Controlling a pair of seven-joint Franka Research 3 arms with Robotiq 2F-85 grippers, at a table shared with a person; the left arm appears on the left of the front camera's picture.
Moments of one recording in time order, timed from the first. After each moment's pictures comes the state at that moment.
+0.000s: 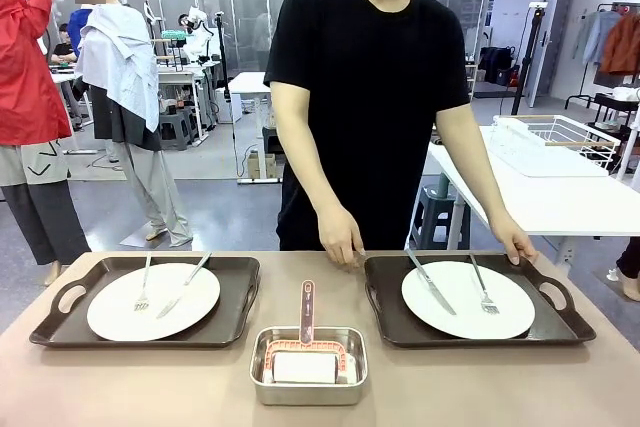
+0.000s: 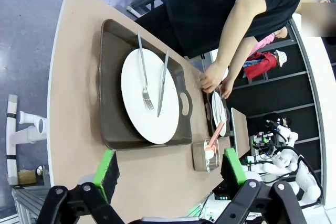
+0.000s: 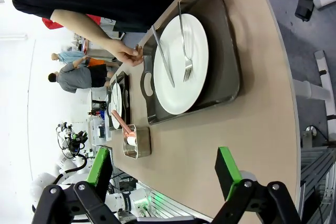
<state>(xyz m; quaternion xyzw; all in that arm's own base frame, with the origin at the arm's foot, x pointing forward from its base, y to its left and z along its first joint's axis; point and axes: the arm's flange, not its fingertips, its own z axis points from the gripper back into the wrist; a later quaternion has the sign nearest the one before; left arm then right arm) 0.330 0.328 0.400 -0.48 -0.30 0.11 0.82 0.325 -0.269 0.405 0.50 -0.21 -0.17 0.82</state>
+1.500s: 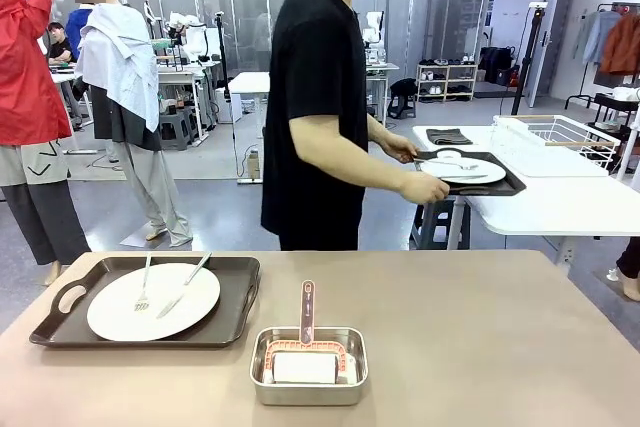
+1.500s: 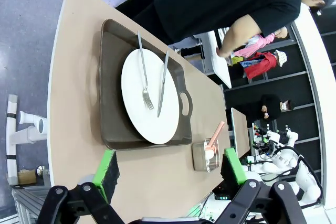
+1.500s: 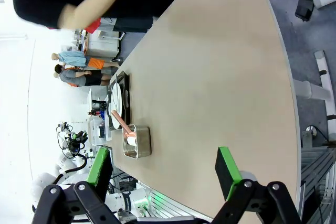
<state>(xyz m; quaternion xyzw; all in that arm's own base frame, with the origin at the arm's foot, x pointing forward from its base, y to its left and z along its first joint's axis) 0.330 0.328 0.400 -0.48 -0.30 0.11 0.82 0.325 -0.269 0.405 0.50 -0.21 -0.17 0.82</state>
